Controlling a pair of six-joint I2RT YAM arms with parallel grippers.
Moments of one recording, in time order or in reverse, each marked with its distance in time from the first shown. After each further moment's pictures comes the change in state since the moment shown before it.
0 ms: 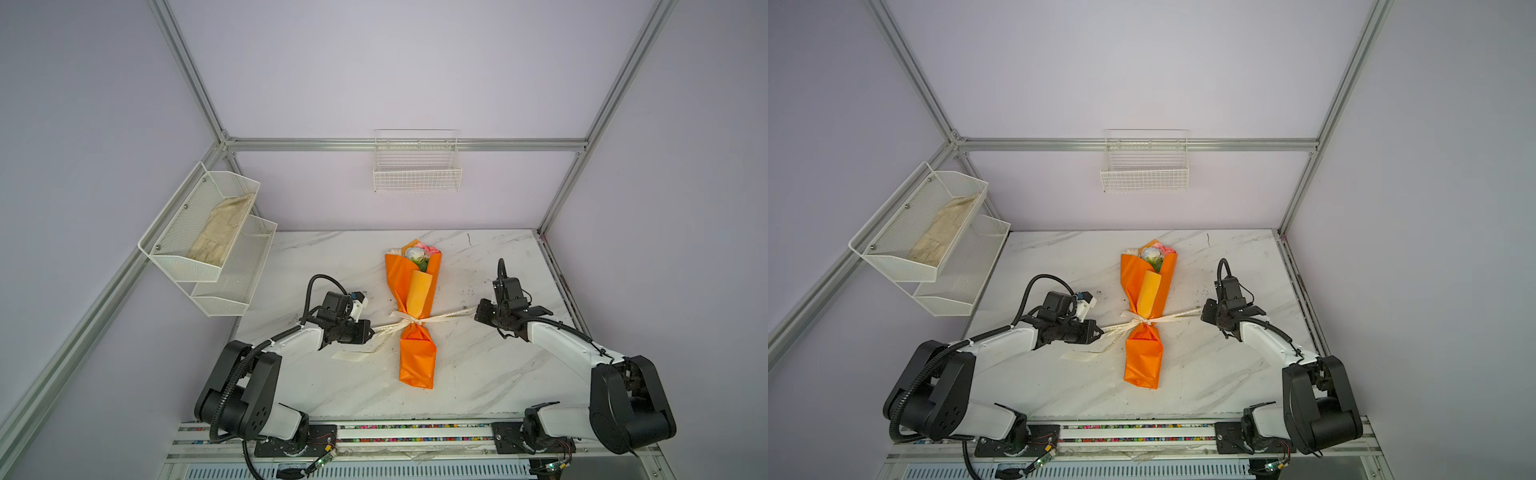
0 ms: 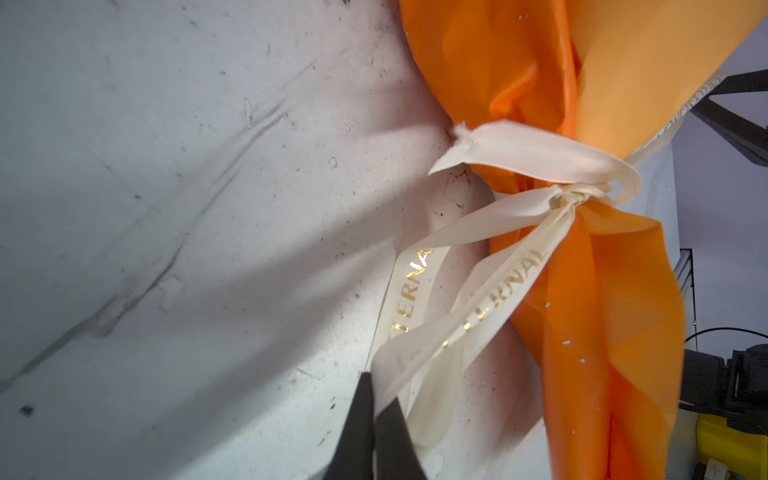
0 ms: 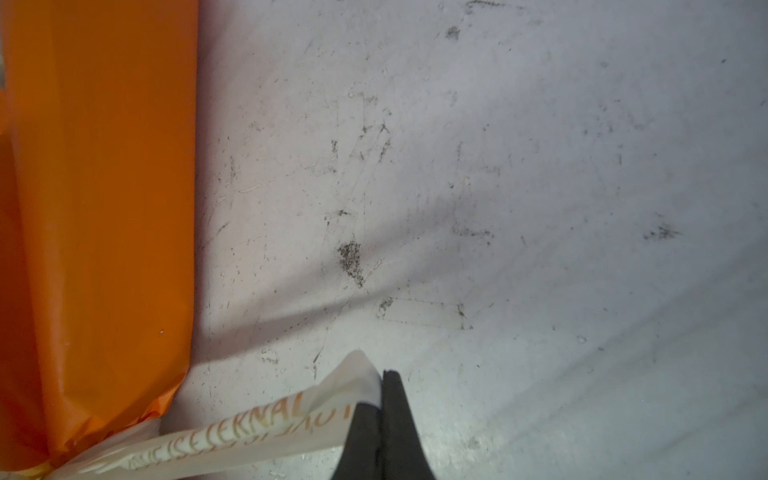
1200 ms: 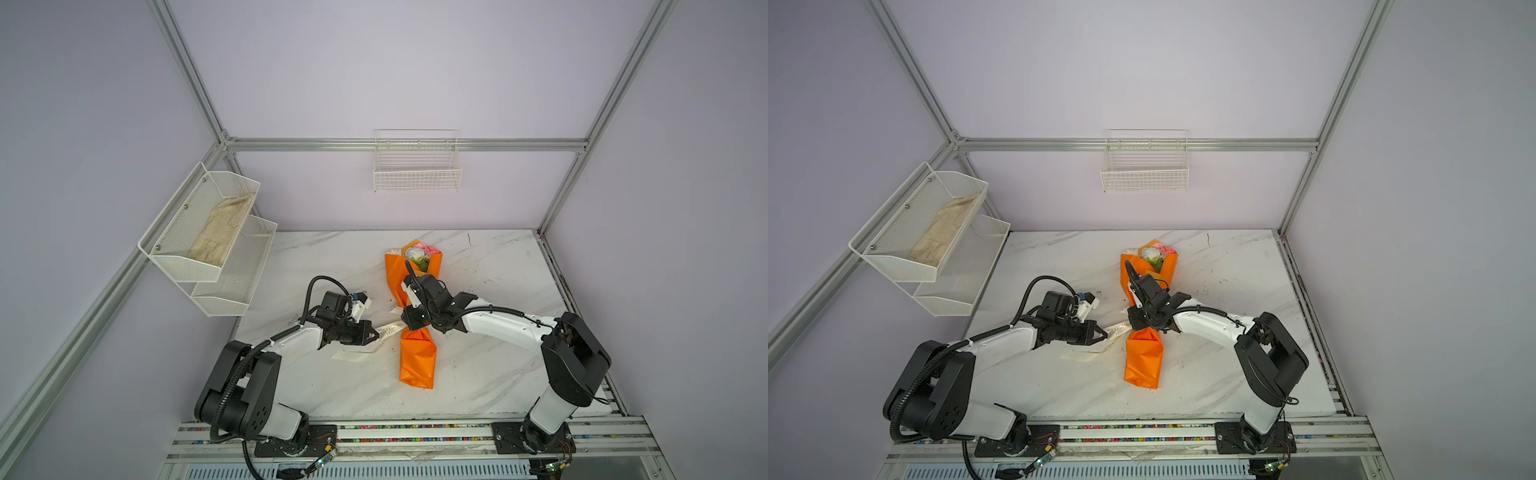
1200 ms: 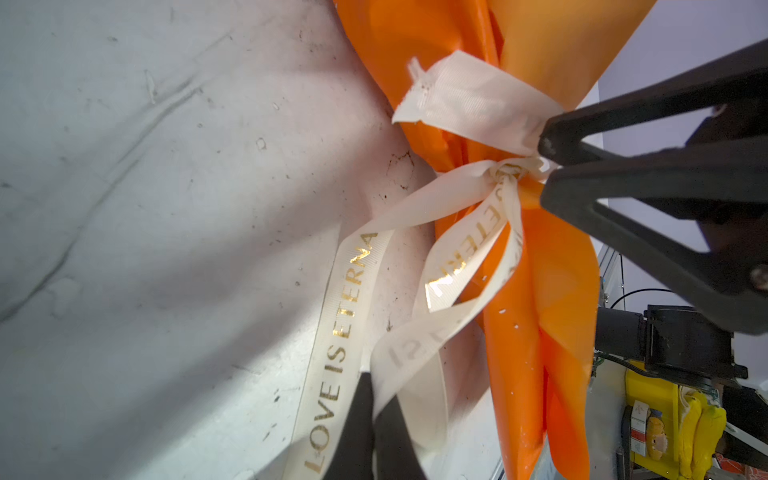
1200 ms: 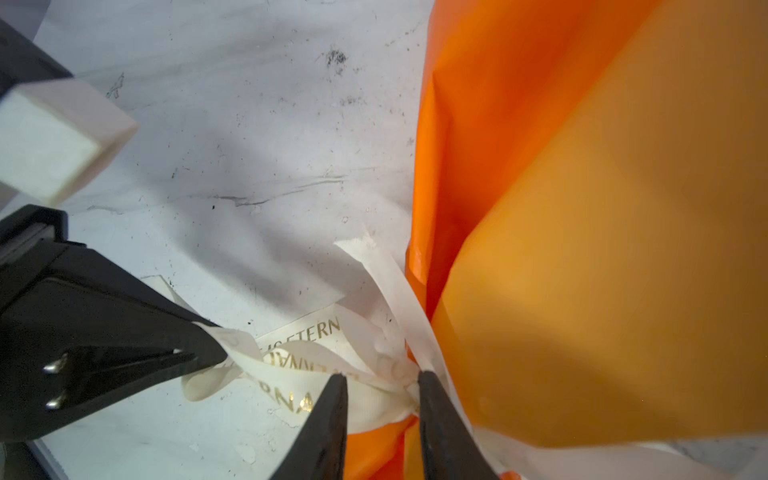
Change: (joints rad) left arm 0.007 0.000 0.002 -0.006 0.129 0.005; right arm 0.559 0.350 0.438 -0.050 -0.028 -0.171
